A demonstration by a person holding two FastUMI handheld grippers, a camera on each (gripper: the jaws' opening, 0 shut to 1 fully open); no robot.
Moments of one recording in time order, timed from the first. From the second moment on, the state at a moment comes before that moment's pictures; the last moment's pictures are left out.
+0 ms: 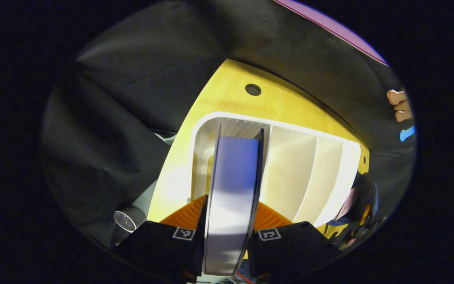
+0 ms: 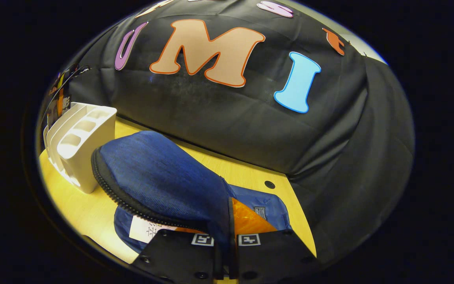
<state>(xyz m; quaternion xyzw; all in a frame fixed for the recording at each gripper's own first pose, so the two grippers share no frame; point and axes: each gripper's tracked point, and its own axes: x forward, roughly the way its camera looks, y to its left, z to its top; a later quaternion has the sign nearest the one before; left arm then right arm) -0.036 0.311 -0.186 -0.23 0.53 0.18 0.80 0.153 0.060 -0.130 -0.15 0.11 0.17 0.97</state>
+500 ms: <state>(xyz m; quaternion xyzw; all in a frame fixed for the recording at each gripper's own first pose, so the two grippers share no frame) -0.063 0.283 -0.183 -0.20 0.59 0.21 0.76 0.154 0.063 -0.132 -0.16 0.11 0.17 0.97</state>
